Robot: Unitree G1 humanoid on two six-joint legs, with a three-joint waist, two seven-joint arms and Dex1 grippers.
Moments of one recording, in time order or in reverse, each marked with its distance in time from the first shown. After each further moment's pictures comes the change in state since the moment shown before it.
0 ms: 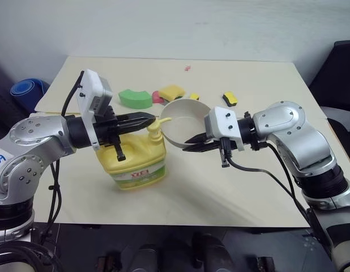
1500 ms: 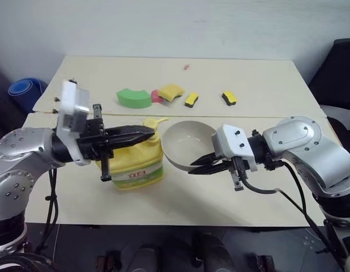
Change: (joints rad) left arm 0.095 -0.017 0.137 -0.045 -0.127 -0.146 -0.142; right arm 0.113 -0.120 -0.050 -0.269 0.177 0.226 -0.016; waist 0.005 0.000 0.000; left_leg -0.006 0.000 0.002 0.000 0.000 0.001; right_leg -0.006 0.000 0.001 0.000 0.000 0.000
